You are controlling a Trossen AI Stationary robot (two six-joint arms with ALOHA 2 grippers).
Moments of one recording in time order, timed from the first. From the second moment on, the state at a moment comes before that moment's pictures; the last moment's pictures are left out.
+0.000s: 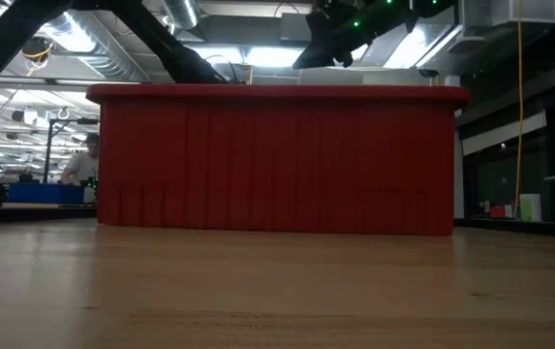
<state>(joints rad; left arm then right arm) 0.81 1.96 1.48 -0.52 -0.25 0.78 -0.41 1.51 1.26 -0.03 0.09 -0.21</state>
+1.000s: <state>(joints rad) 0.53 1.46 1.48 -0.65 -0.25 0.47 -0.40 1.50 1.26 -0.09 -0.04 -0.26</state>
